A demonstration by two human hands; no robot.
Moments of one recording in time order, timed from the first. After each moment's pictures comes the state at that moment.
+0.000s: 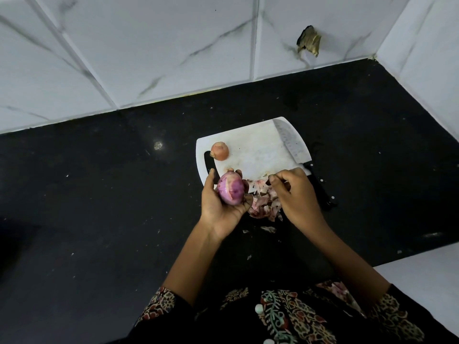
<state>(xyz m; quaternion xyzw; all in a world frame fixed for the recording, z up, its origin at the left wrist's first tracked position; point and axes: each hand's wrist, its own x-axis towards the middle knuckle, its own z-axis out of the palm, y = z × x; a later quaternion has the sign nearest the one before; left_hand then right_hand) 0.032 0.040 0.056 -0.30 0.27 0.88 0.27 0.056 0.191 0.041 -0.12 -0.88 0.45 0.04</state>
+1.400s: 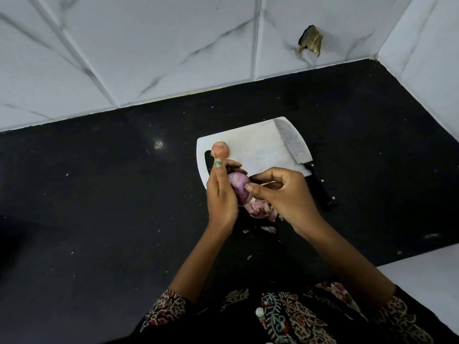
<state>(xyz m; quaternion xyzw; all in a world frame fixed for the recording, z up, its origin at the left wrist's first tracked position) 0.035 0.053 0.044 -0.07 0.70 0.71 -0.05 0.059 0.170 0.075 -0.13 -0.75 0.64 -0.04</state>
